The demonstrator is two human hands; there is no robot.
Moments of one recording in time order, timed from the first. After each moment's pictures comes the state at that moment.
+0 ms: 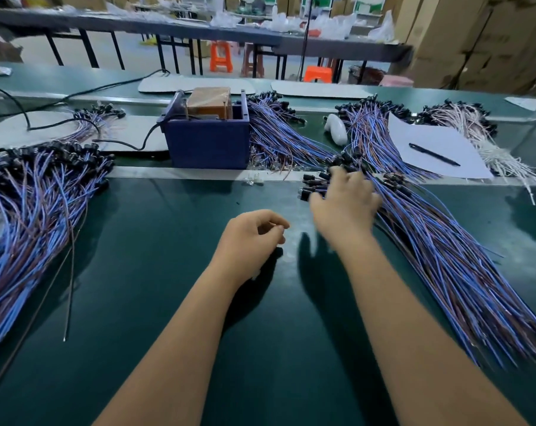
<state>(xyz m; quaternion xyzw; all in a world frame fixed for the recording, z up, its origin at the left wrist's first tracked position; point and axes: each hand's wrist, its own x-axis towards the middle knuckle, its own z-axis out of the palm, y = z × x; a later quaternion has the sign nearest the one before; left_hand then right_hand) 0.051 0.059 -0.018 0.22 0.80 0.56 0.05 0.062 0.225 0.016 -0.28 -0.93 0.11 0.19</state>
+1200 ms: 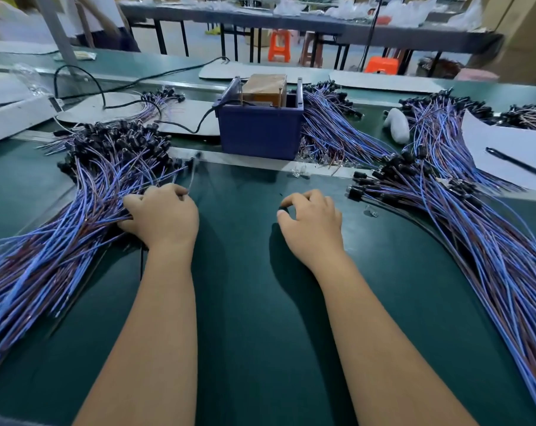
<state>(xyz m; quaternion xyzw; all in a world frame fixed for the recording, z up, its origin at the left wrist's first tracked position) 0.004 -0.053 -0.016 -0.20 0.93 0.26 -0.16 0.044 0.142 -0.021 -0.07 -0.96 0.23 0.12</state>
